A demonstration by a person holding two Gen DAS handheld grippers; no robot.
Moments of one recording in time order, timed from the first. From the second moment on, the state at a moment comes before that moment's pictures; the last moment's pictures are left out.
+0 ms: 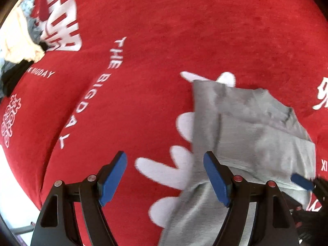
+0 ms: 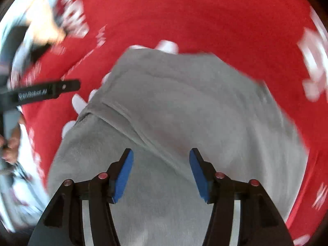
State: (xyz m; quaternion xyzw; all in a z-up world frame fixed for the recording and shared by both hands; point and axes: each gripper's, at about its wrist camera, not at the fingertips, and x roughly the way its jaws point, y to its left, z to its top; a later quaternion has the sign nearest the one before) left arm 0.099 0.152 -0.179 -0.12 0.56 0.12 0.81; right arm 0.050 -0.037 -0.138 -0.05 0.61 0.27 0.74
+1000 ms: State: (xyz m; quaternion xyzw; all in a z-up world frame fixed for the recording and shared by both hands) left arm 0.111 0.049 -0.197 -0.03 0.63 0.05 0.77; right arm 0.001 -0.258 -0.143 0.19 0.65 0.07 0.73
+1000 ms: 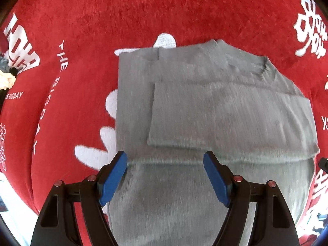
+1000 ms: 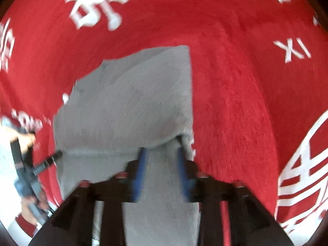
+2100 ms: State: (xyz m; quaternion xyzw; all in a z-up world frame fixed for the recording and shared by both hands) left arm 0.194 0.169 -0.230 -0.20 0.62 0.02 0.76; right arm 0.101 -0.320 -0.208 0.27 0.66 0.04 0.70
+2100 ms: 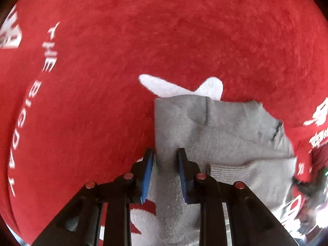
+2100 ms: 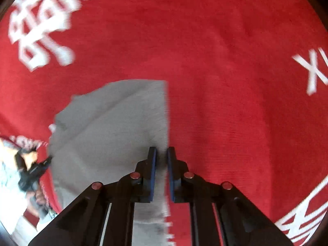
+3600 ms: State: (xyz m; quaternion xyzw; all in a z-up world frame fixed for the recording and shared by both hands) left arm -0.010 0.023 -0.168 -0.01 0.68 -0.03 0.73; right arm -0.107 -0.199 -0.116 0.16 0.69 0.08 0.70
